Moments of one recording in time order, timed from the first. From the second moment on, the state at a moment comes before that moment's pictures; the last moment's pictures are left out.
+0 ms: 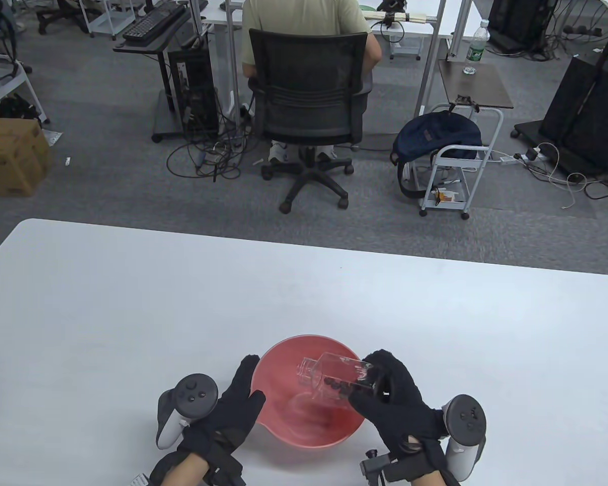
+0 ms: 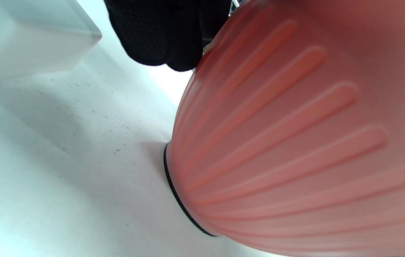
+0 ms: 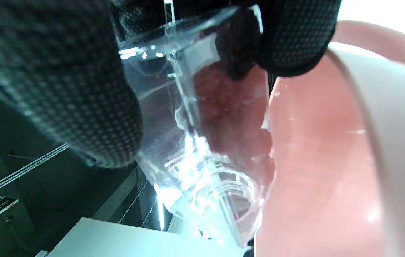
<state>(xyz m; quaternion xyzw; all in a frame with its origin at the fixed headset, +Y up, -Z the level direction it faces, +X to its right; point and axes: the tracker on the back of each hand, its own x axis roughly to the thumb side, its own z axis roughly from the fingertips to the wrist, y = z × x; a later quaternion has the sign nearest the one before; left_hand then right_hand) -0.187 -0.763 -0.331 -0.14 -0.15 0.45 0.87 0.173 -0.713 -0.298 0.03 -0.06 0.72 0.69</state>
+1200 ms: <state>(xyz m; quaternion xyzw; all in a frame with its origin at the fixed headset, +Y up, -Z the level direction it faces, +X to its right) -0.184 -0.761 -0.330 -0.16 -0.15 0.46 0.86 0.172 -0.702 -0.288 0.01 -0.14 0.75 0.65</state>
